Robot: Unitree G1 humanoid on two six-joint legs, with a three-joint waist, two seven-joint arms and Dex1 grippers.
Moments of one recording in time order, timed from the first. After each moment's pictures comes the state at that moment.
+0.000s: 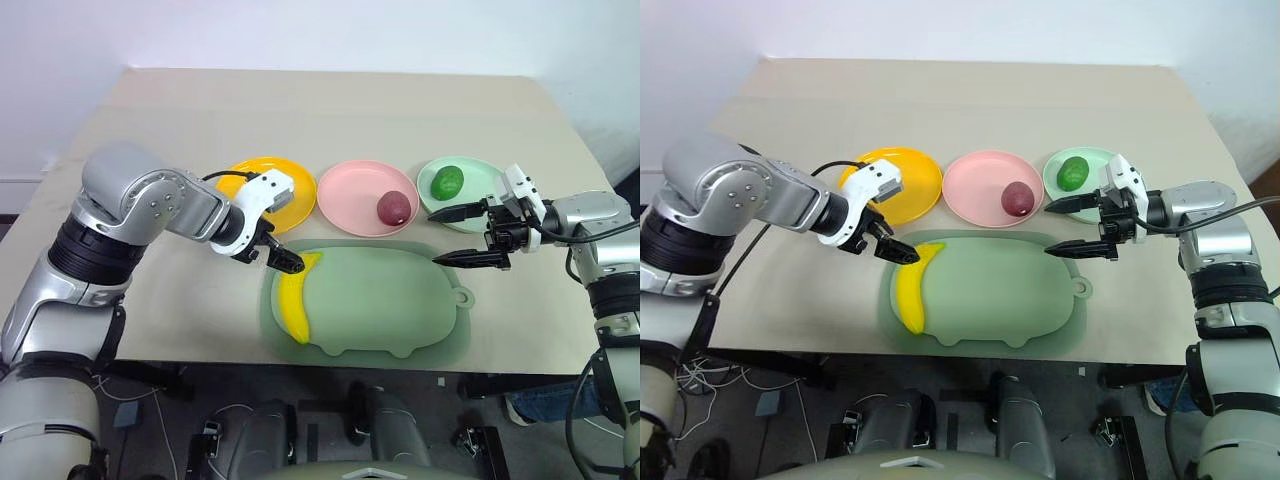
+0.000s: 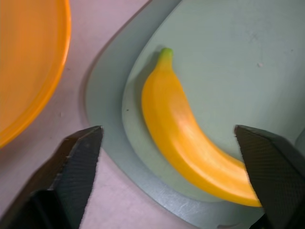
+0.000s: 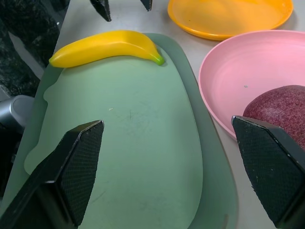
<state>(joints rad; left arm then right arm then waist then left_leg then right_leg) -1.09 0.73 -0.38 -0.06 -0.96 1.61 -0.42 -0.75 -0.84 0.11 0.58 0.41 0.14 1.61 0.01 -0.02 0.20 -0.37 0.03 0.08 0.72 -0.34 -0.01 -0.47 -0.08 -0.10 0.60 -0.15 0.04</state>
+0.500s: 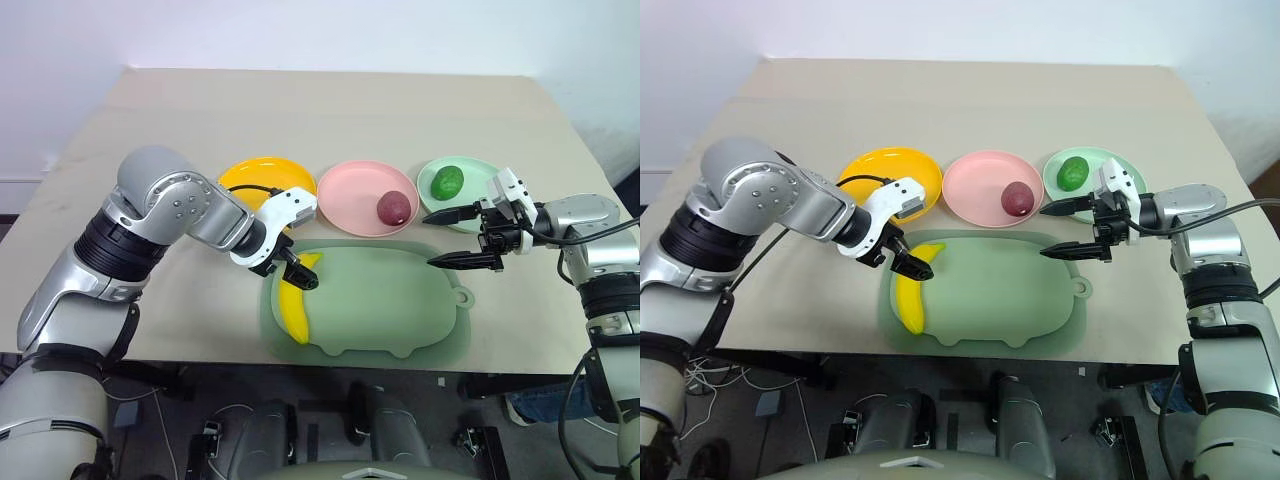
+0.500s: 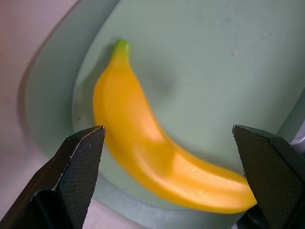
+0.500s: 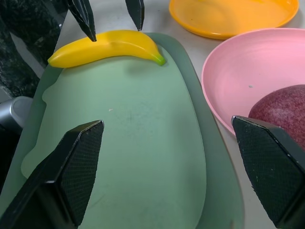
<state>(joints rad) -1.11 0.73 -0.50 -0.04 -1.12 1.61 -0.29 -0.76 -0.81 0.11 0.60 0.39 0.13 1.61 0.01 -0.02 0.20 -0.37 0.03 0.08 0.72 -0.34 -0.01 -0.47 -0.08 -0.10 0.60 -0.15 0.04</state>
